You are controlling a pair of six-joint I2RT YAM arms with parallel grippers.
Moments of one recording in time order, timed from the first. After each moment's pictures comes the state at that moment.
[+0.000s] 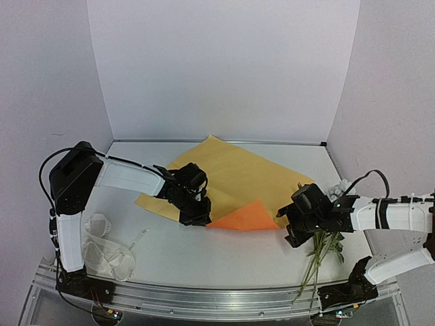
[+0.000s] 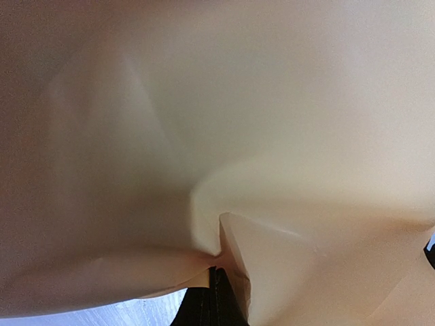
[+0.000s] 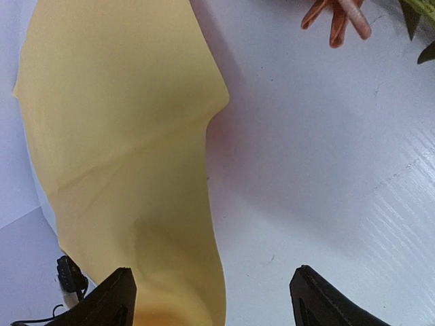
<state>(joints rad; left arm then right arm) -0.87 1.99 1.27 -0.36 0.34 -0.91 0.79 1.25 0.61 -0.33 0.14 1.82</state>
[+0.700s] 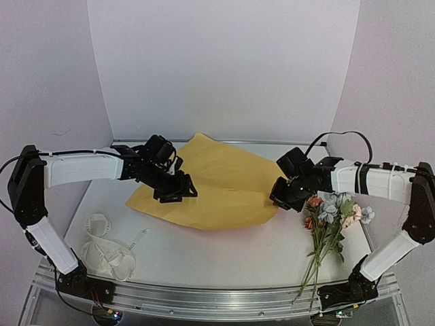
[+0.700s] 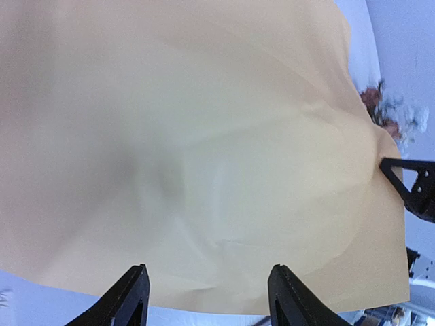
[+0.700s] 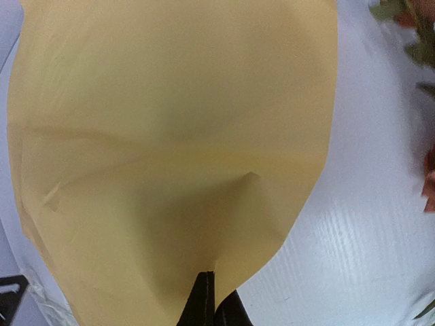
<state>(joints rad) -0.74 1.64 1.18 -0.48 0.26 -0.75 0.69 1.52 1.04 -0.59 0.11 1.10</state>
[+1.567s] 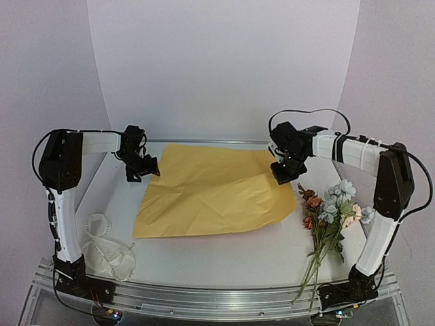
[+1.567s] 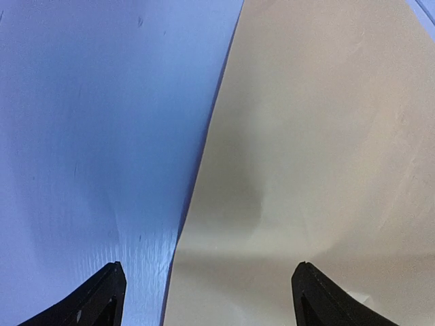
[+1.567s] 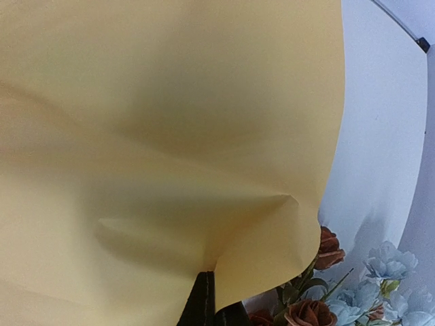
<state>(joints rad) -0.25 2.09 1.54 -0.62 0.18 -0.46 0.55 1.83 1.51 -0.86 0.26 0.13</state>
